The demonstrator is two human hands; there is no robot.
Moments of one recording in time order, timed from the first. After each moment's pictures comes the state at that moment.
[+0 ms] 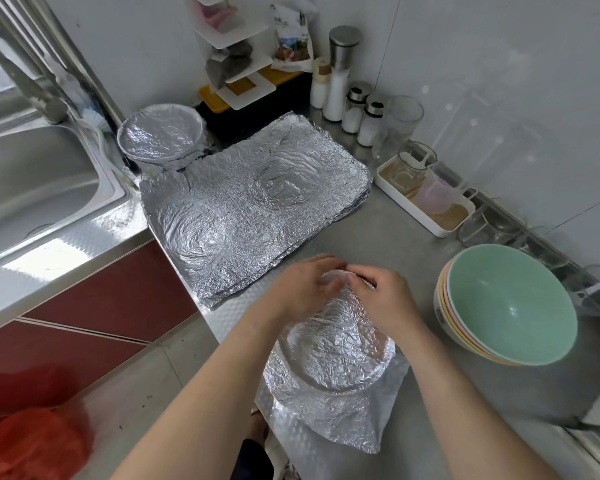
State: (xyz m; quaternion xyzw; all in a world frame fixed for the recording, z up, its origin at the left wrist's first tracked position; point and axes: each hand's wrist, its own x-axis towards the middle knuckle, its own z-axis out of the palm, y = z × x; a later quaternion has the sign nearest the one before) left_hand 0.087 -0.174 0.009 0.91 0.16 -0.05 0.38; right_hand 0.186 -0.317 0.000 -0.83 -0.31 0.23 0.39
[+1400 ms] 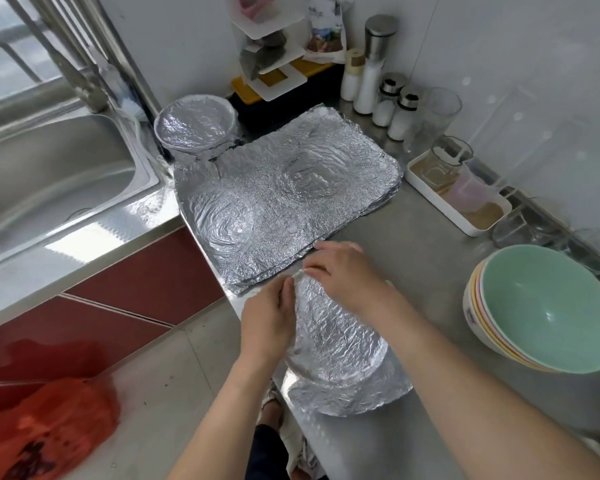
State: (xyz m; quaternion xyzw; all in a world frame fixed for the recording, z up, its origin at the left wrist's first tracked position) left_hand 0.003 -0.194 0.001 0.80 0.45 0.15 0.37; right_hand 0.154 -0.240 0.019 -0.78 -0.56 0.21 0.20
